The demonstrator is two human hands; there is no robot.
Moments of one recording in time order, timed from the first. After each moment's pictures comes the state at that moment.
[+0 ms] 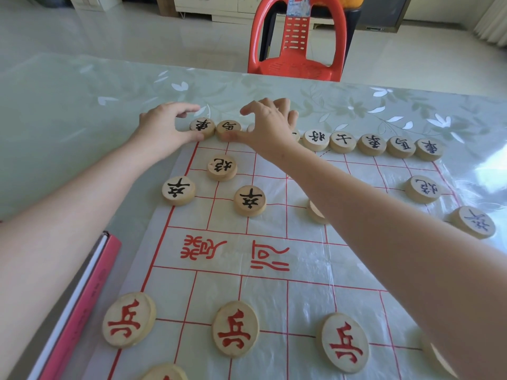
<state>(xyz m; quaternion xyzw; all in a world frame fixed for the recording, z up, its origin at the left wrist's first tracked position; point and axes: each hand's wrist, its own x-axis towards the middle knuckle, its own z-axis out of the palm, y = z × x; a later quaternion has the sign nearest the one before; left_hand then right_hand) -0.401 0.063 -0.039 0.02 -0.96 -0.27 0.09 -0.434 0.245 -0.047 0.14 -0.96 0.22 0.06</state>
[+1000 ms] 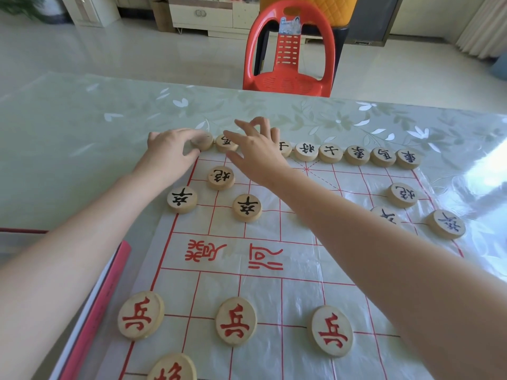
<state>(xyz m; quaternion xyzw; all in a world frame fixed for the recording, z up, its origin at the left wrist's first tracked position) -0.374 0.077 -0.037 -0.01 -0.97 -0.21 0.11 -0.412 0.243 -0.051 0.23 -0.96 0.09 0.08</state>
